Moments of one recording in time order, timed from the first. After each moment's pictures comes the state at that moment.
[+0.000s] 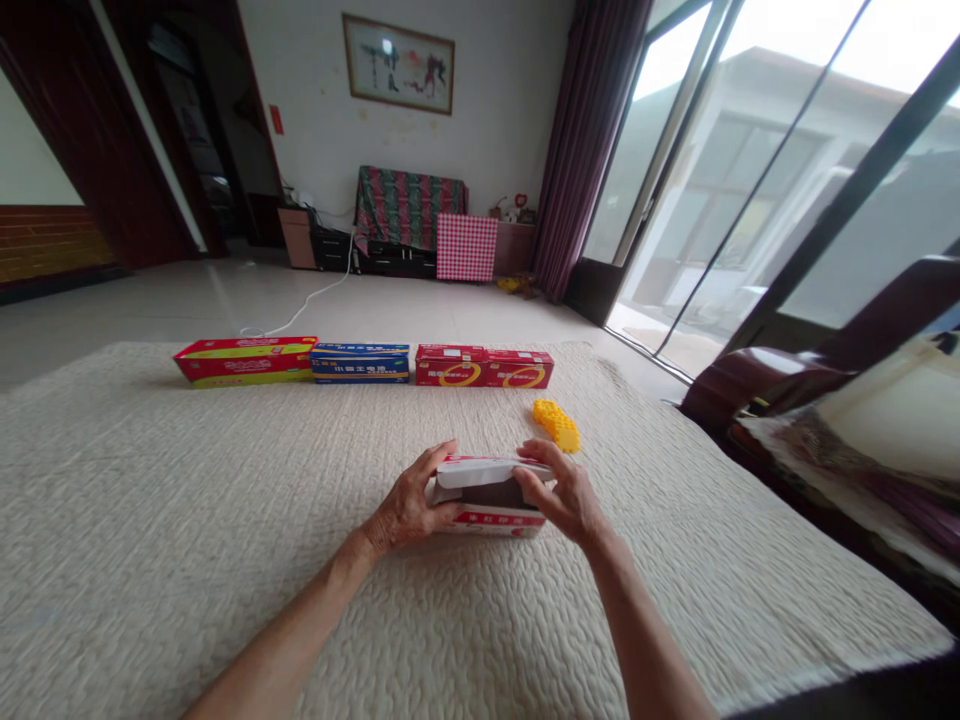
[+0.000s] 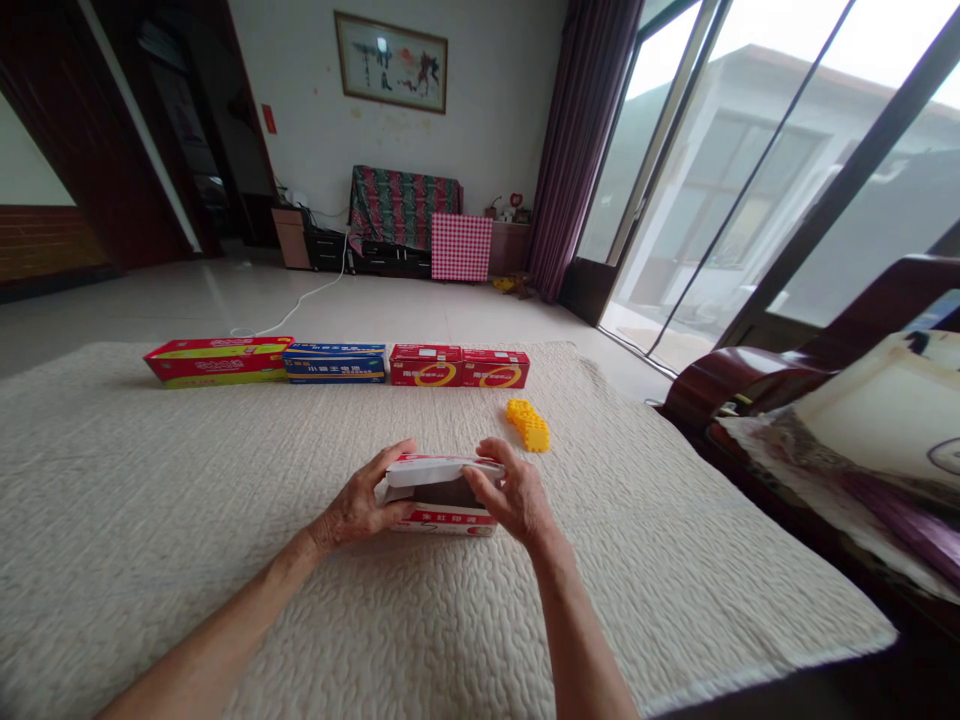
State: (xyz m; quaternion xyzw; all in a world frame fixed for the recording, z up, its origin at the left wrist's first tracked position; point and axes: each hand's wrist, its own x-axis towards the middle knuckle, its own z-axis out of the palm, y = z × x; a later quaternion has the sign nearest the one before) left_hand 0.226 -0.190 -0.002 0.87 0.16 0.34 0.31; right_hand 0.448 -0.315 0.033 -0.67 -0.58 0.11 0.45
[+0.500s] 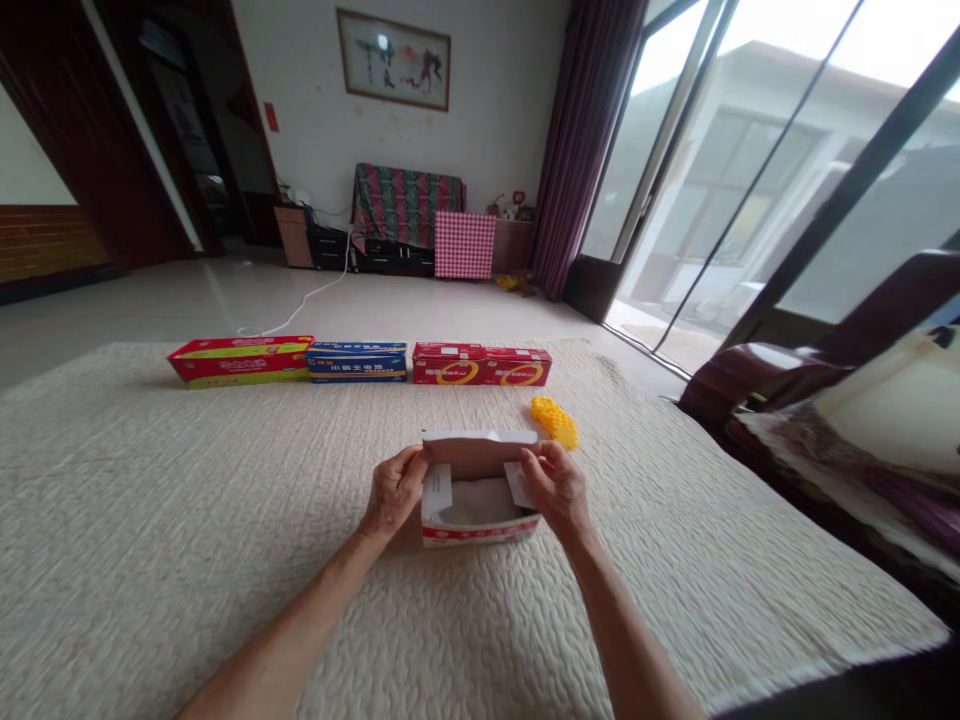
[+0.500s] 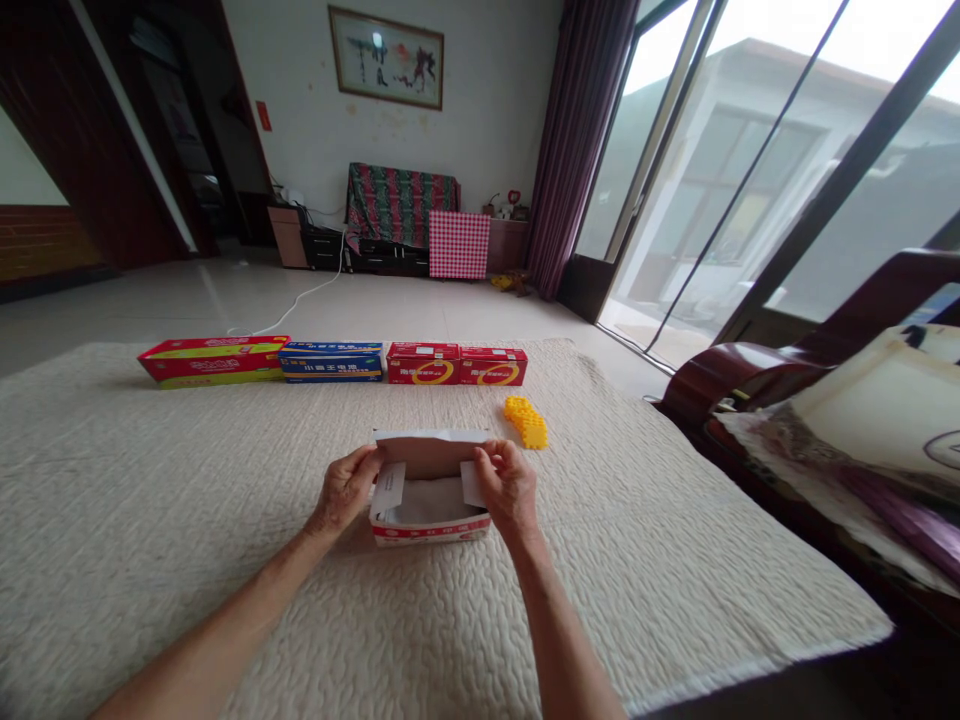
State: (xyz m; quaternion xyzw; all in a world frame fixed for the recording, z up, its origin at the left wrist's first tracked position) left_hand 0.232 -0.180 -0.013 0.72 0.34 0.46 0.40; right_hand 0.438 -0.298 0.012 -0.69 -0.43 0.09 0.58
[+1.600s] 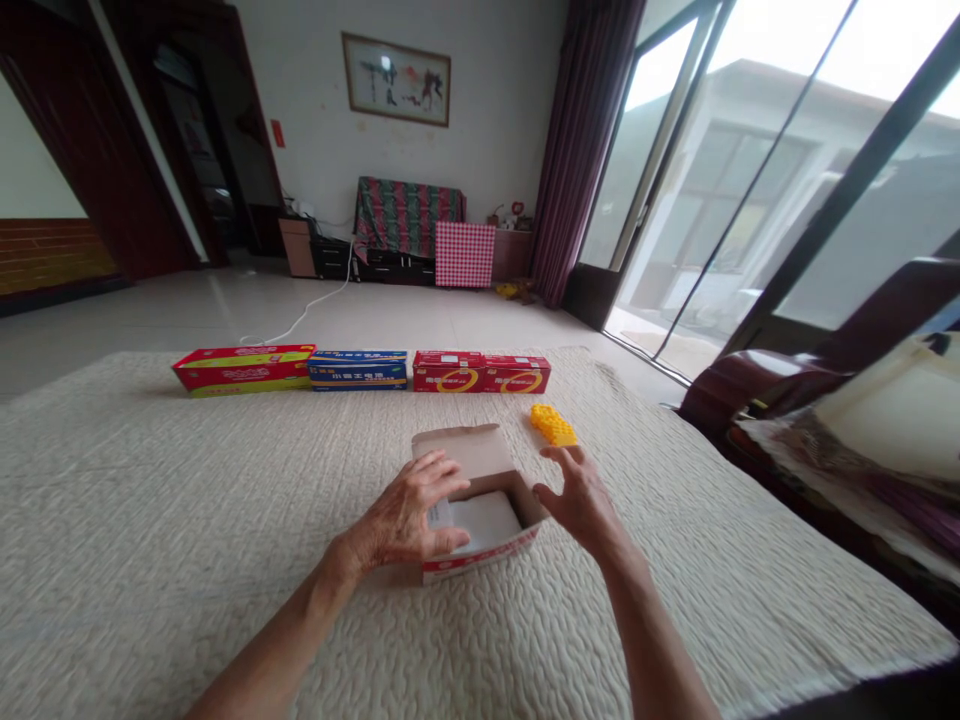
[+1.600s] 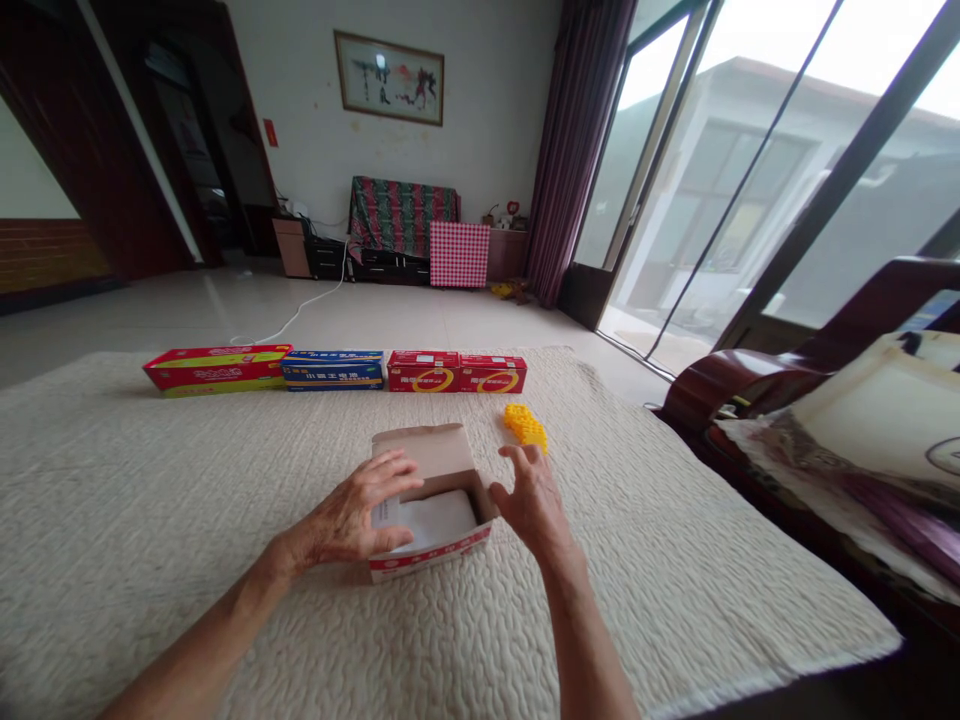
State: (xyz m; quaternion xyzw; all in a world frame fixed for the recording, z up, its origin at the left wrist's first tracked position) left_hand 0.219 -0.200 0.033 0.96 0.13 0.22 0.14; right_hand 0.471 -0.320 0.025 -0.74 -0.56 -0.04 0.37
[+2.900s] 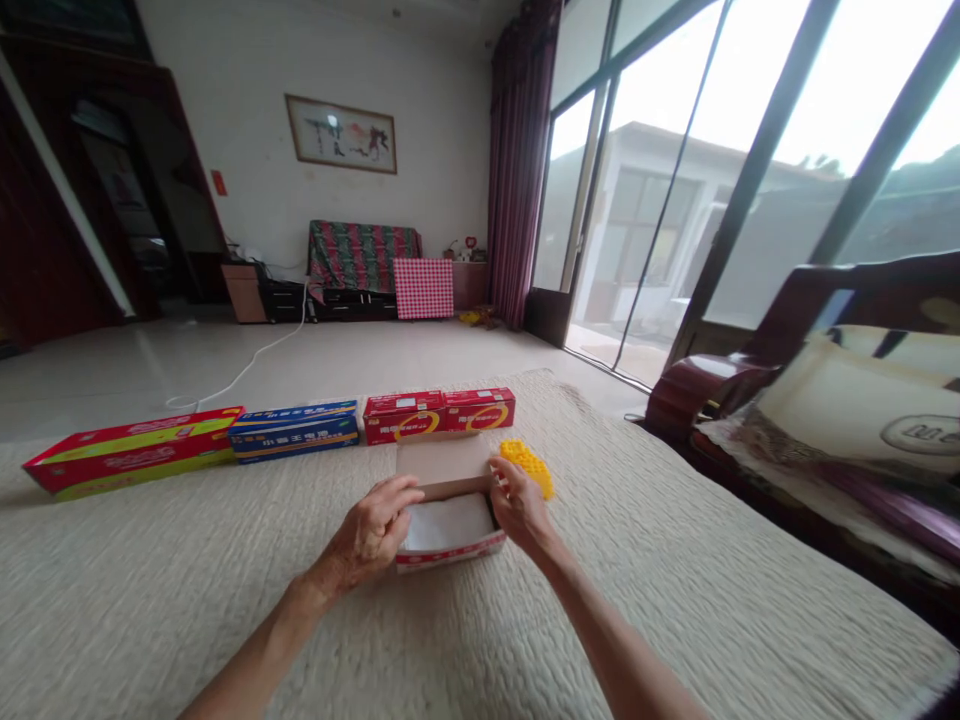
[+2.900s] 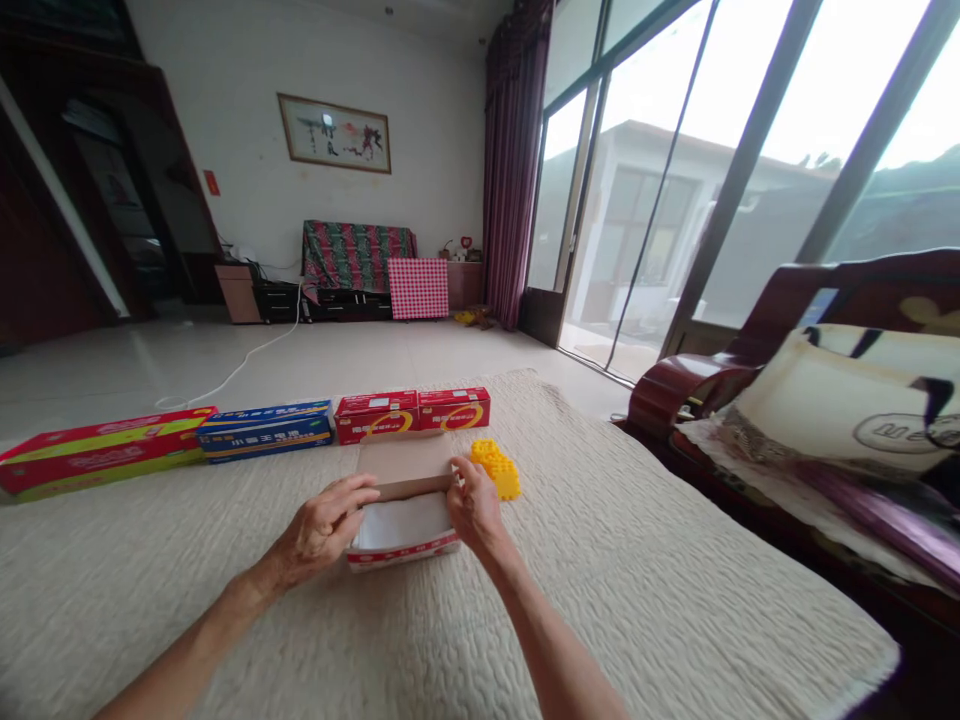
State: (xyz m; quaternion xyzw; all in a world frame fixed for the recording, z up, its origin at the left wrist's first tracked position) left_hand 0.272 -0.118 0.007 0.92 0.11 0.36 0.09; right_hand 0.501 -0.233 -0.003 -0.72 -0.49 0.00 0.49
